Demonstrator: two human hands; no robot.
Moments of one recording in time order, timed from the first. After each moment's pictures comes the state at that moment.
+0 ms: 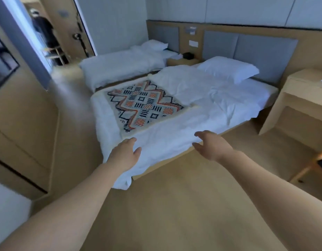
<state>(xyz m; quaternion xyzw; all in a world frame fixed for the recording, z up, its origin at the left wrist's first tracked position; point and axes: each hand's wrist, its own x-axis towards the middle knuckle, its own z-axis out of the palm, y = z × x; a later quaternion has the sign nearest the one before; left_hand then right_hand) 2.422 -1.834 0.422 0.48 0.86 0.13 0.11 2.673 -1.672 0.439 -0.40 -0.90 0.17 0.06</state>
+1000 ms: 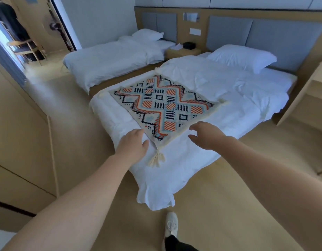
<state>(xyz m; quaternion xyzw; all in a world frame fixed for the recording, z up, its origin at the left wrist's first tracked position) 2.031 -1.811 0.408 0.59 0.80 0.11 0.06 2.254 -1.674 0.410 -0.45 -0.88 0.13 0.02</state>
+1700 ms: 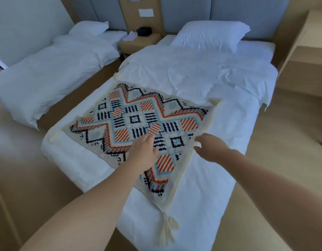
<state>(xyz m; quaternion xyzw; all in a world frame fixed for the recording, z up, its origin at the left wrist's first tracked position) 1.907 -1.401 0.347 0.73 0.68 -0.01 0.10 2.146 -1.369 0.330 -0.60 -0.76 0.22 -0.03</state>
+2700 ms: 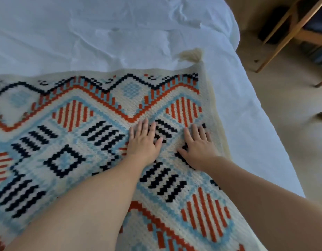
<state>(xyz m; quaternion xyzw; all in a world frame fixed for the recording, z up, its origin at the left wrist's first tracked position) 1.846 -1.030 -0.028 0.89 0.41 -0.12 0.13 1.995 -1.153 0.000 -0.82 -0.51 0.22 -0.11</state>
